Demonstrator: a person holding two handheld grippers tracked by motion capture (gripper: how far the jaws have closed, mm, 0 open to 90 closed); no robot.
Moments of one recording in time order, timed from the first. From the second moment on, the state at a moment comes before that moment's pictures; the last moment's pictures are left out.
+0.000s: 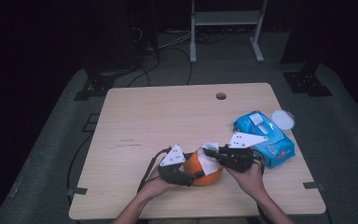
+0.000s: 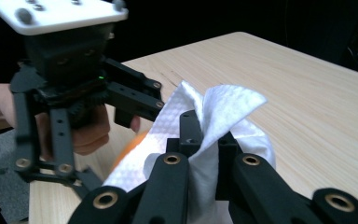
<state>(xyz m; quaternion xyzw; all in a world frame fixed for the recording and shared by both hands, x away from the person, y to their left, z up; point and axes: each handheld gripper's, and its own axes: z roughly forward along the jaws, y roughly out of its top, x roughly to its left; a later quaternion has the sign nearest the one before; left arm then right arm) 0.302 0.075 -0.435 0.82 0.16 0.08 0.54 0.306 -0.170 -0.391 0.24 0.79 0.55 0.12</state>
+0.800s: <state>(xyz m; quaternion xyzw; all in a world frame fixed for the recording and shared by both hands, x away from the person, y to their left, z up) 0.308 0.082 -0.437 0.83 0.14 0.07 0.53 0.299 -0.183 -0.393 0.23 0.79 0.55 0.11</state>
